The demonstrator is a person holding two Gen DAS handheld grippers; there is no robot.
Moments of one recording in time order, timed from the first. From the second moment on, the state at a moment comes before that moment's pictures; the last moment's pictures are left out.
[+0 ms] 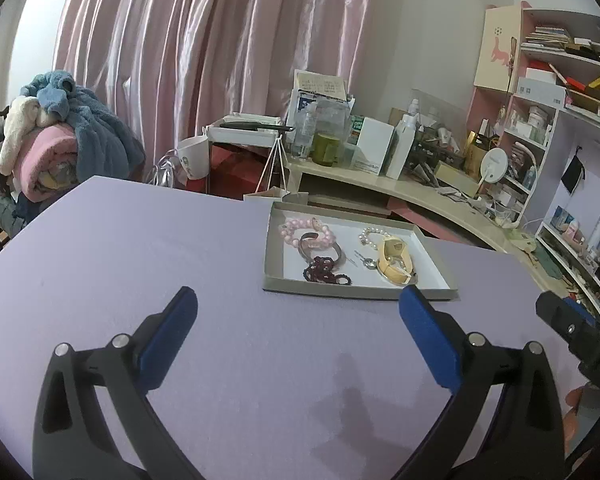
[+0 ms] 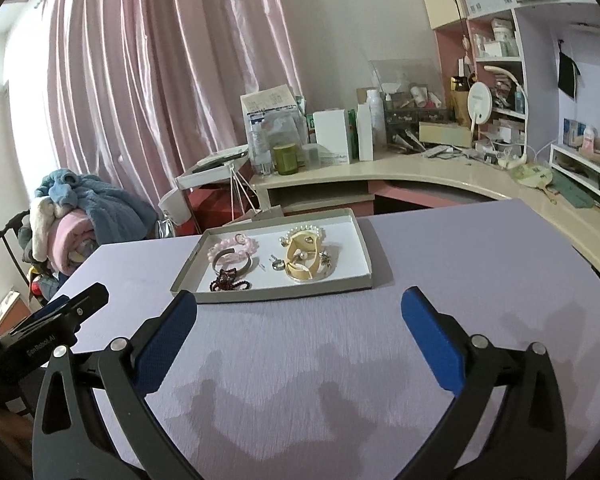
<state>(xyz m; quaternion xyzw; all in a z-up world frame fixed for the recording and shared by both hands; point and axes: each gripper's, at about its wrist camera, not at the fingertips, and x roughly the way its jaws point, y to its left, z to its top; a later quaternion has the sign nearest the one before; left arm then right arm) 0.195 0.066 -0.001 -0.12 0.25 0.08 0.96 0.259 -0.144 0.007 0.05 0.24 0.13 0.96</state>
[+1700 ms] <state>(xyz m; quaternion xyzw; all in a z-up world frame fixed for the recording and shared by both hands) 0.210 0.052 -0.028 -0.07 0.18 0.05 0.98 0.276 -0.127 -0.021 0.05 0.20 0.16 0.97</state>
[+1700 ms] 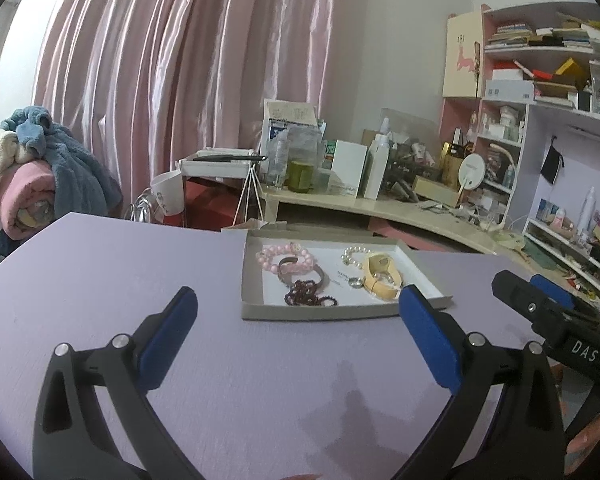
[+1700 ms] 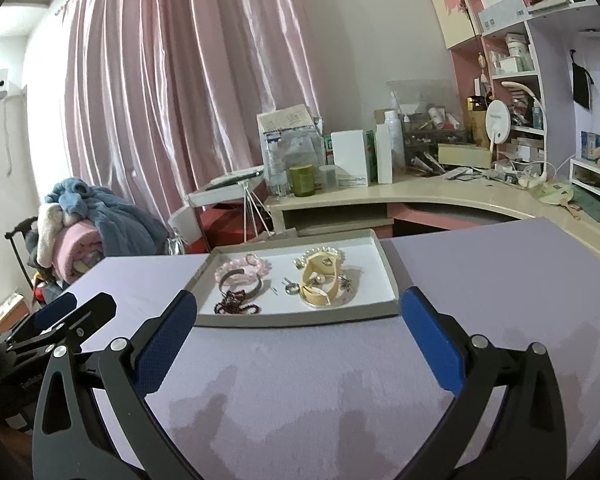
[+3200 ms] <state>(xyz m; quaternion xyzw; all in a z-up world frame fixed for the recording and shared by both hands) 0.219 0.062 -0.037 -0.08 0.19 0.04 0.98 0.279 -0.121 -0.026 0.05 0.20 0.16 0.97</state>
